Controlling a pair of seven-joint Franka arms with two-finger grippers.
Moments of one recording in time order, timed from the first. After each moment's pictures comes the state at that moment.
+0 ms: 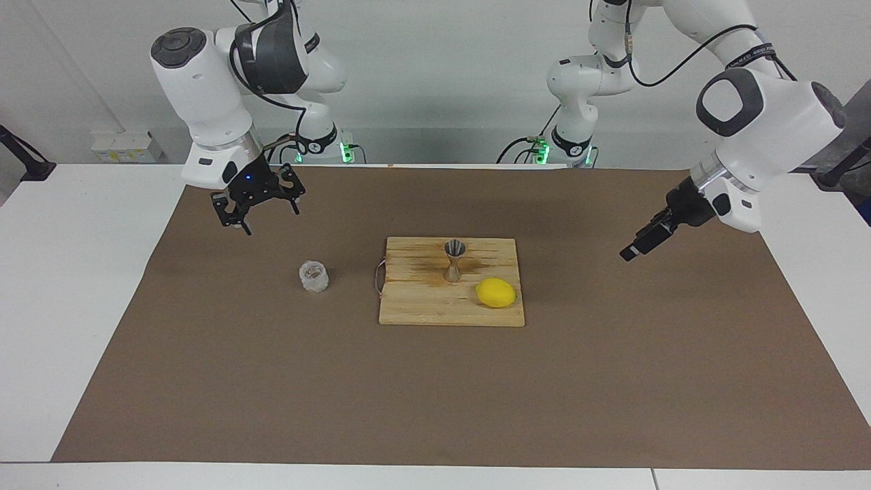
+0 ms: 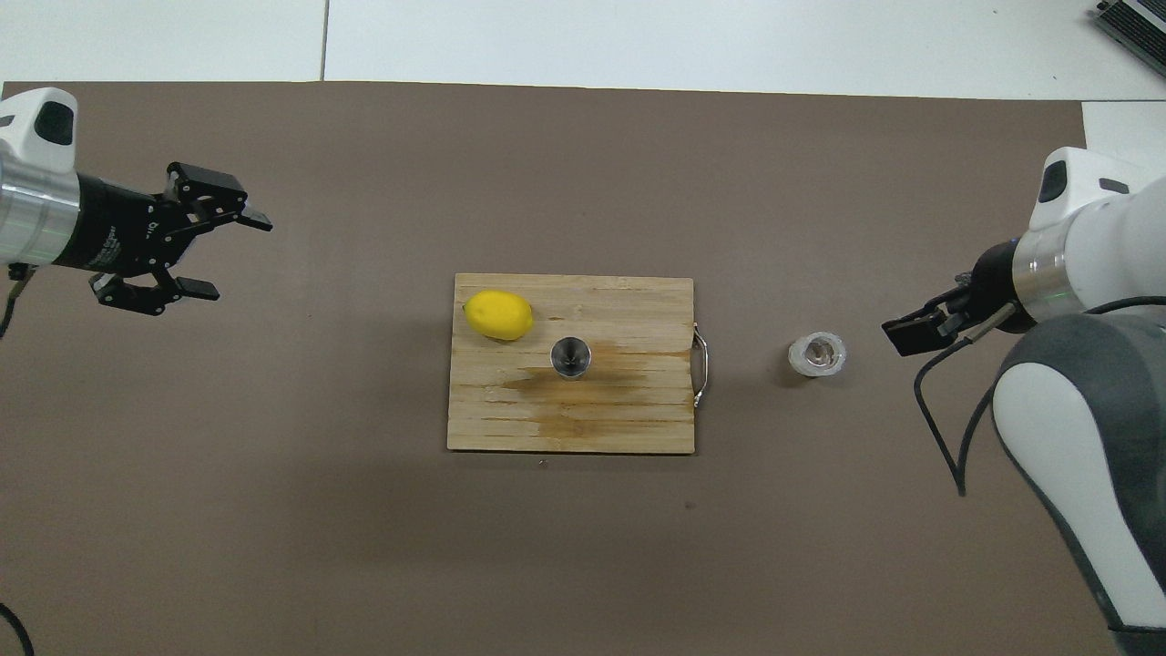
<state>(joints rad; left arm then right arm) 0.05 0.11 -0.09 -1.67 -0.37 1.82 -0.56 -0.12 -0.05 0.17 -1.89 0.09 1.90 -0.58</state>
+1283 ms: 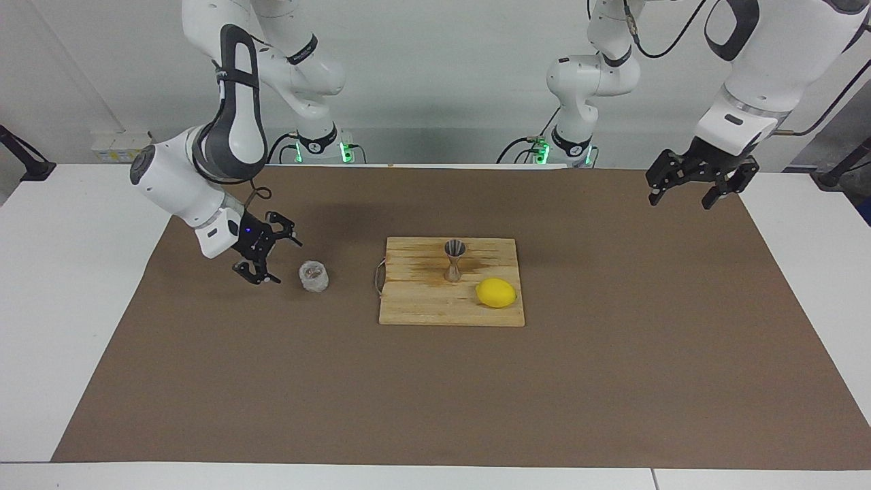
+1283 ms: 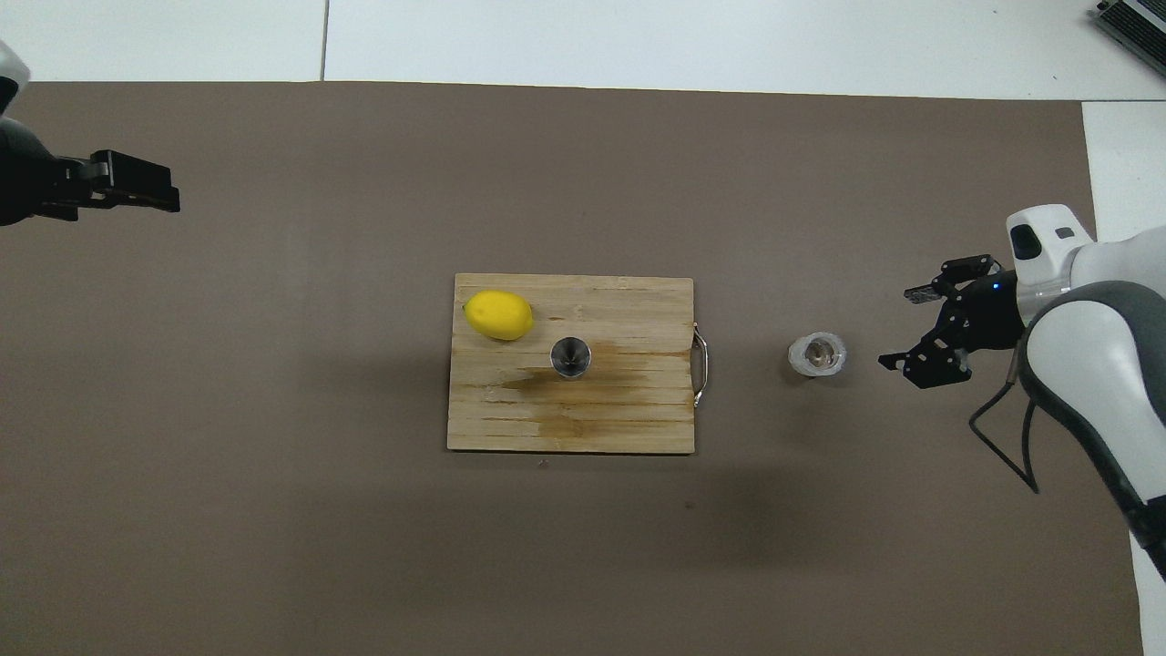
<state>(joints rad) -0.04 0.03 -0.05 -1.50 -0.04 1.59 0.03 -0.27 0.12 0.17 -2.13 0.56 2.13 -1.58</state>
